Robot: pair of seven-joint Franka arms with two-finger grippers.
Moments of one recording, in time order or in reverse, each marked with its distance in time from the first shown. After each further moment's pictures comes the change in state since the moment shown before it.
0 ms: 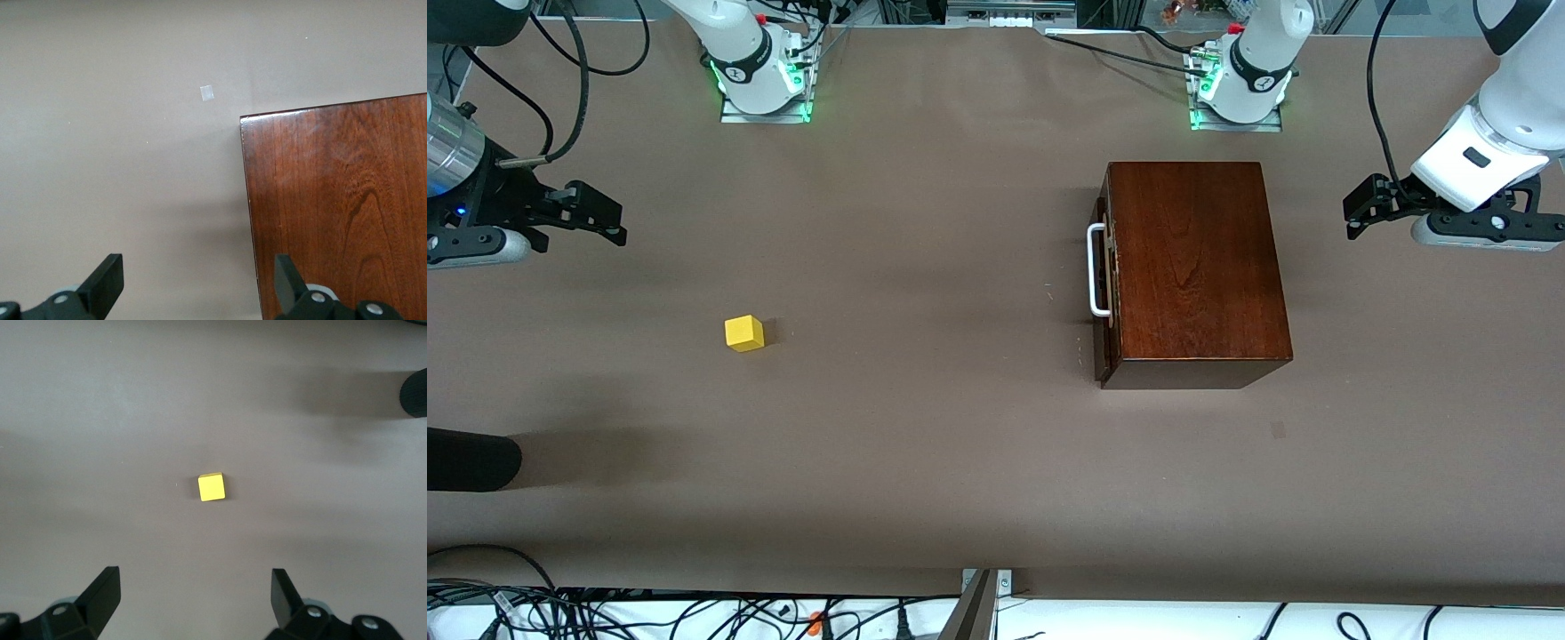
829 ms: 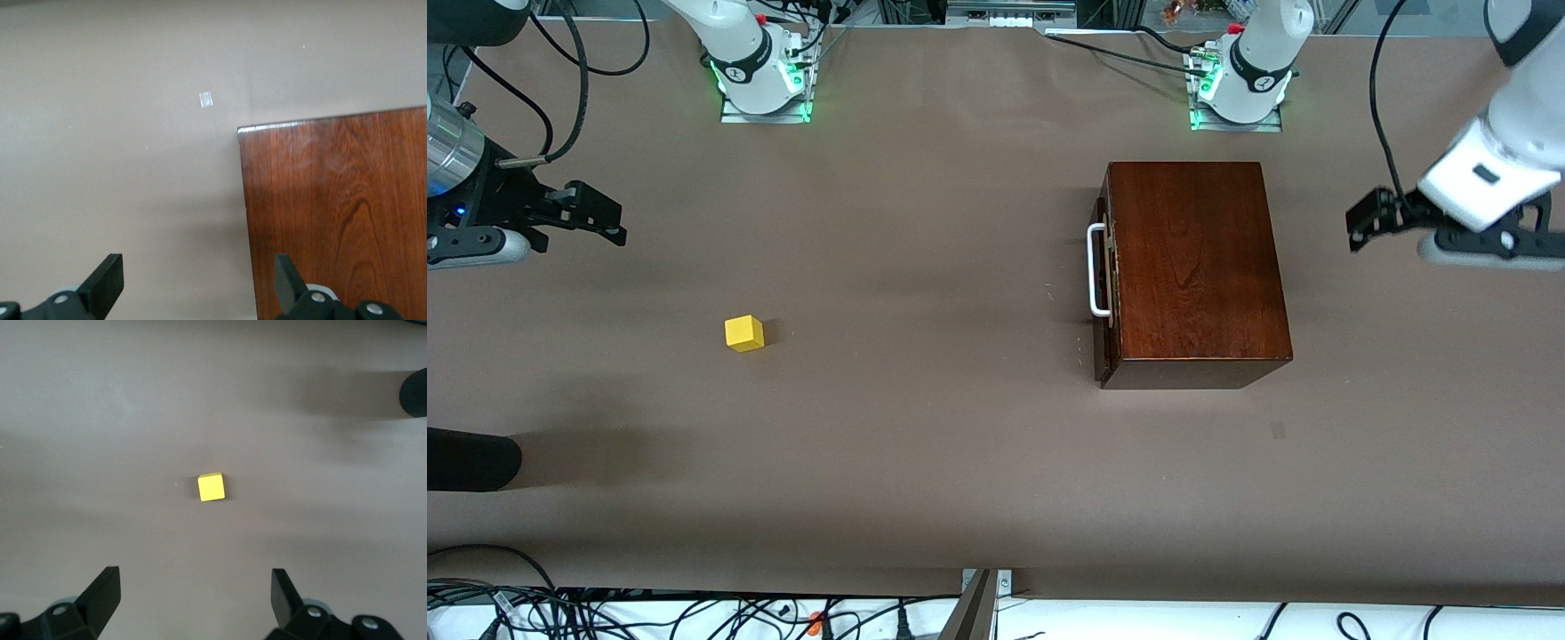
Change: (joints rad) left arm 0.000 0.006 -0.004 0.035 0.000 -0.028 -0.008; right arm 0.000 0.000 -0.002 0.000 0.000 0.000 0.000
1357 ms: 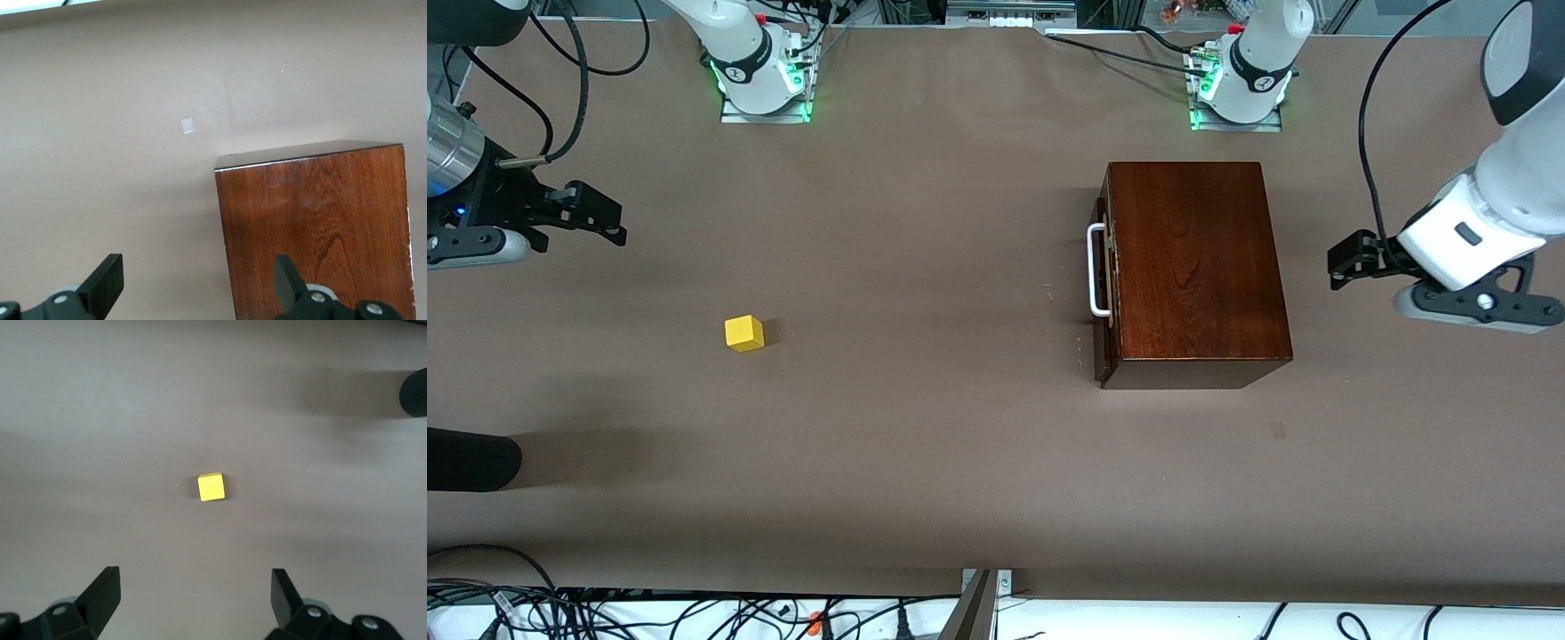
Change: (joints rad) left arm 0.066 0.263 -0.112 0.333 0.007 -0.083 -0.025; right arm 0.000 0.000 0.000 0.000 0.000 0.000 0.000
